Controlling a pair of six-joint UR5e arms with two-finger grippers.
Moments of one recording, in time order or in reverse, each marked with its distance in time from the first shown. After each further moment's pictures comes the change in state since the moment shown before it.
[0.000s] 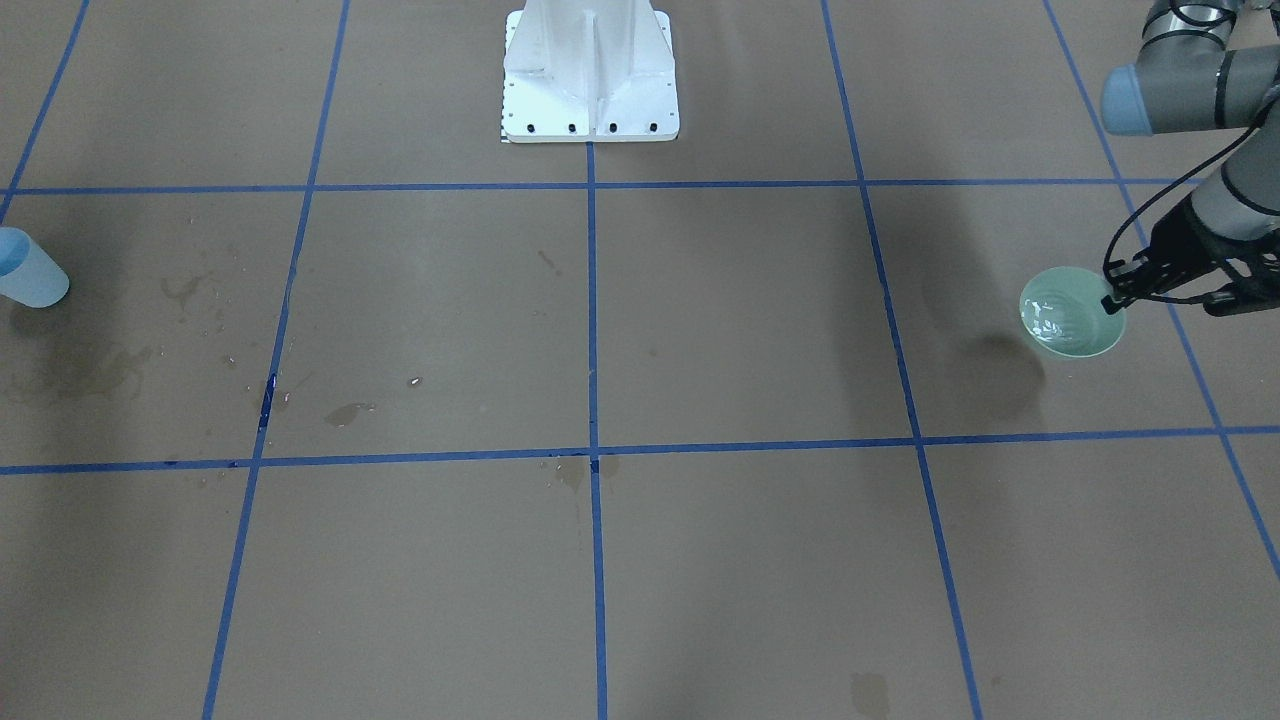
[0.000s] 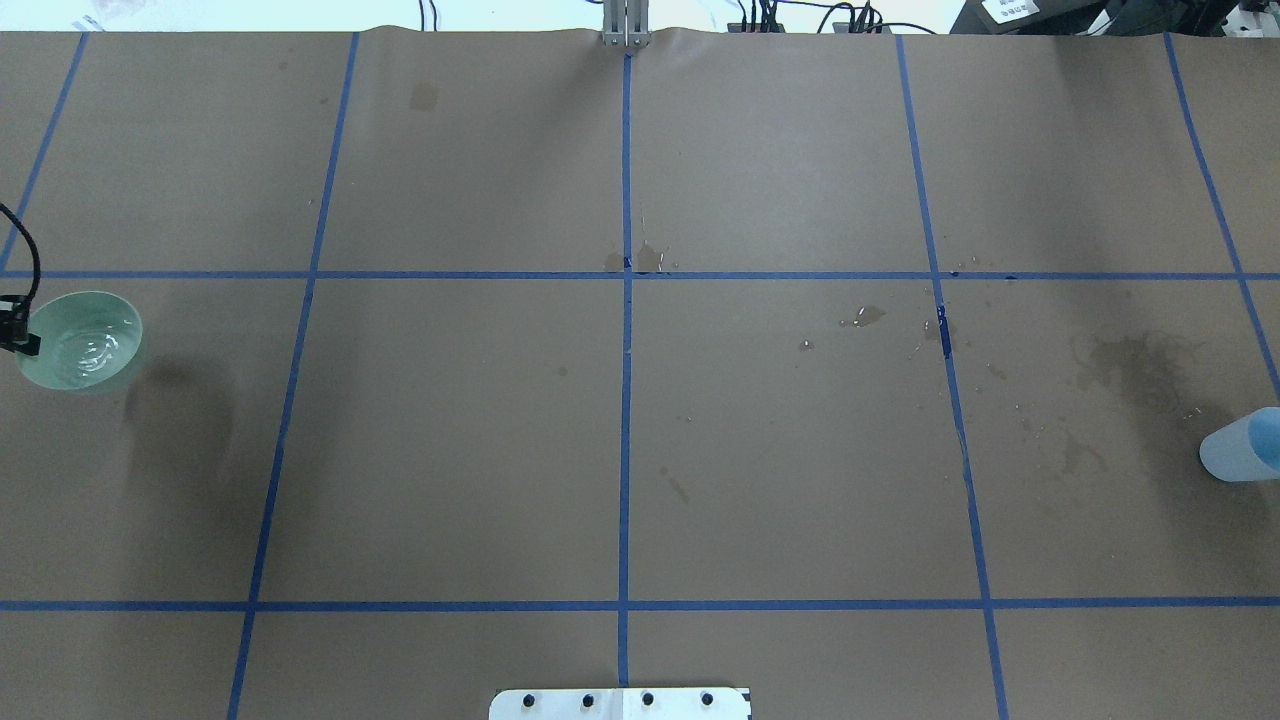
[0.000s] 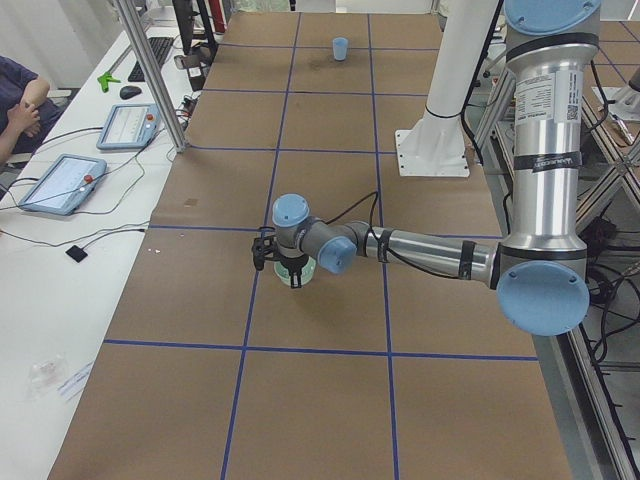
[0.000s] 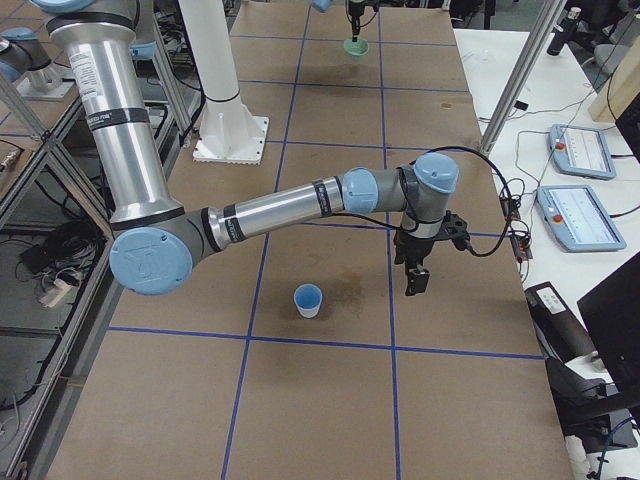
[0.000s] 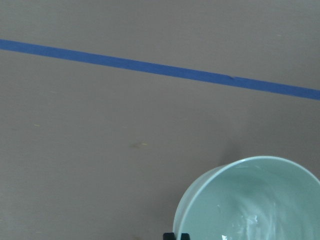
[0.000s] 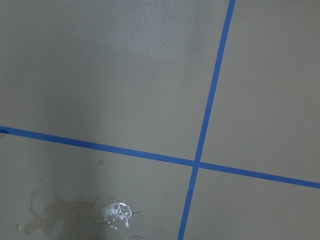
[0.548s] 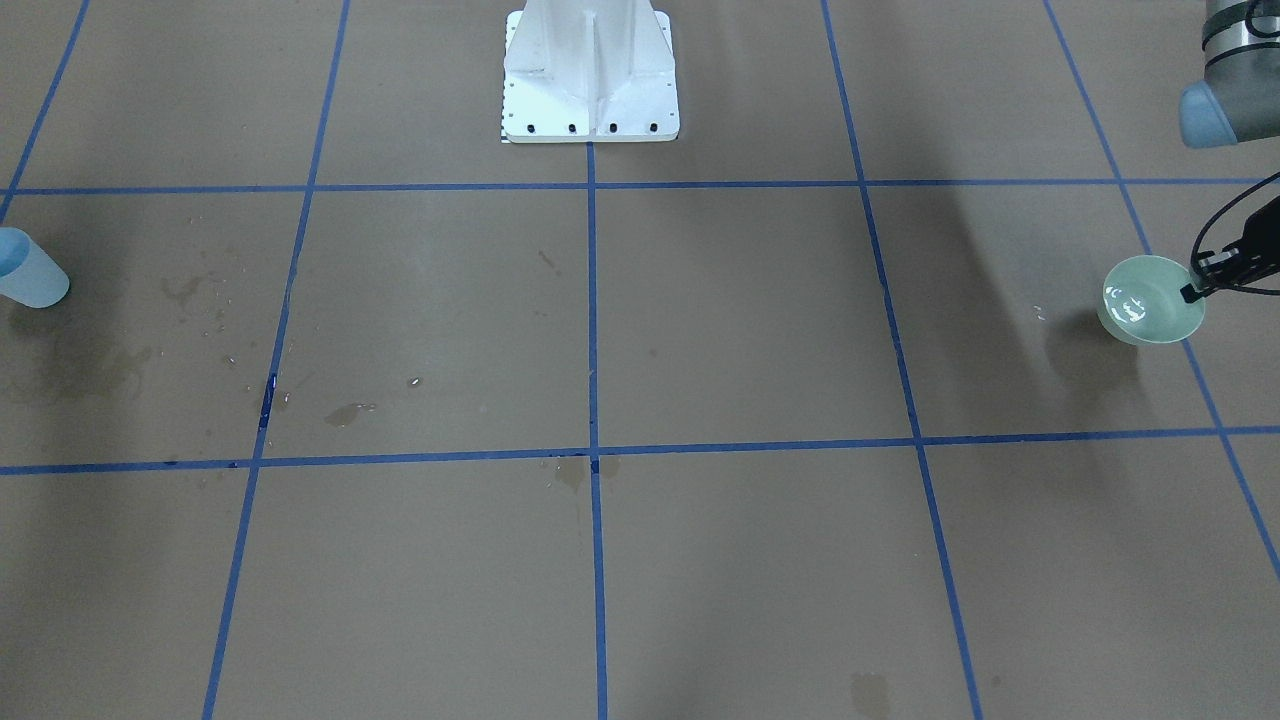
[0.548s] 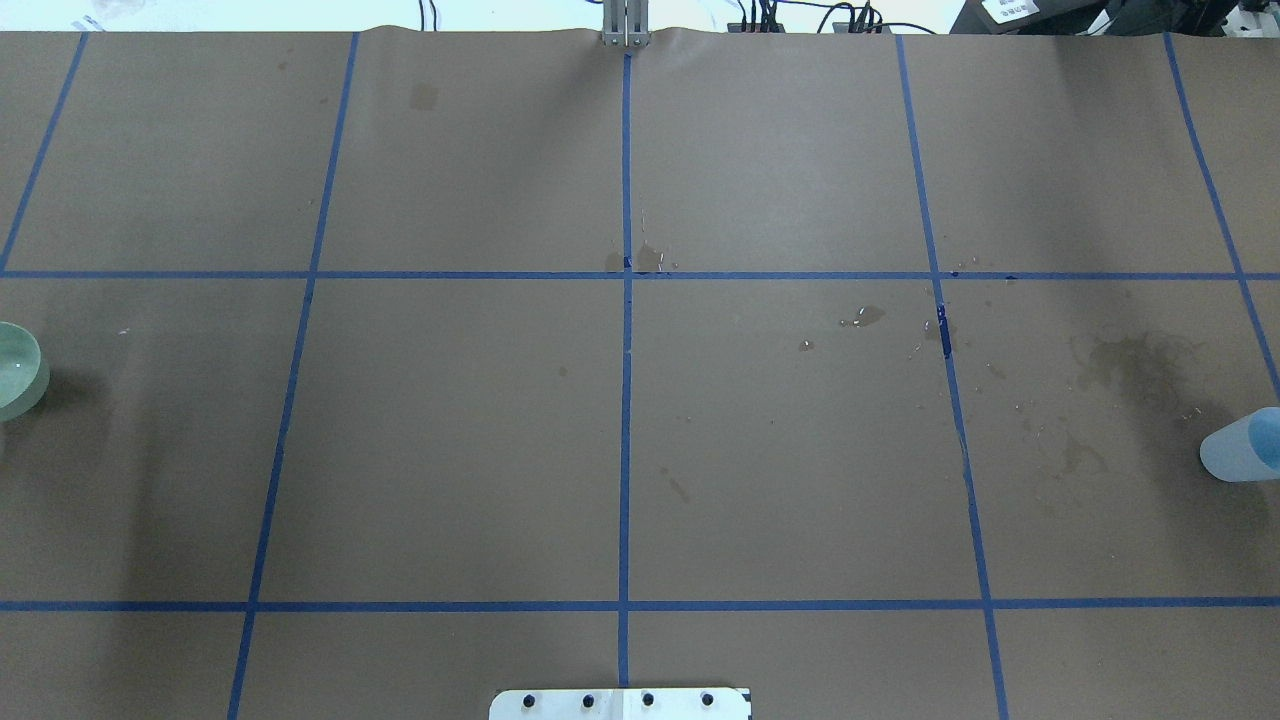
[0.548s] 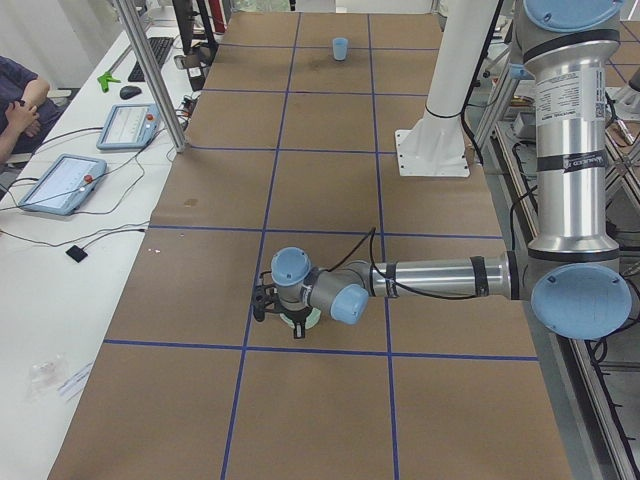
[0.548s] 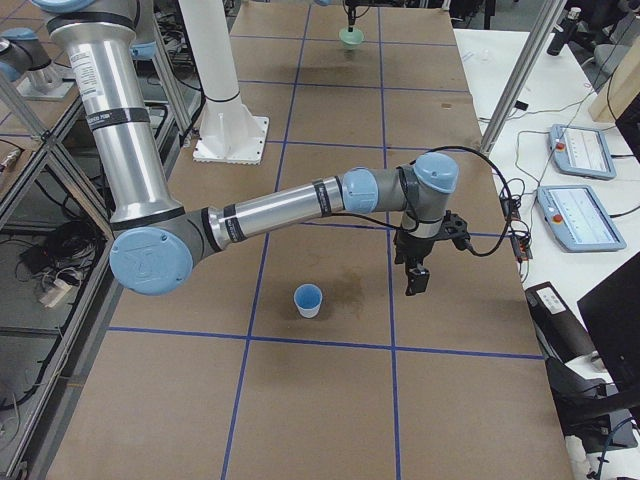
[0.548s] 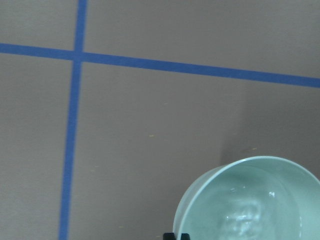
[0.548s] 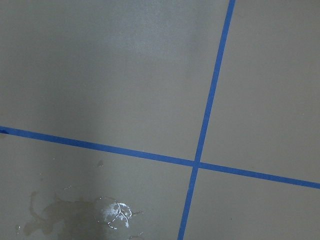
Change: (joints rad) left arm -0.103 0.047 0.192 -0.132 -0.068 0.170; right arm -0.001 0.000 0.000 0.001 -0.001 0.000
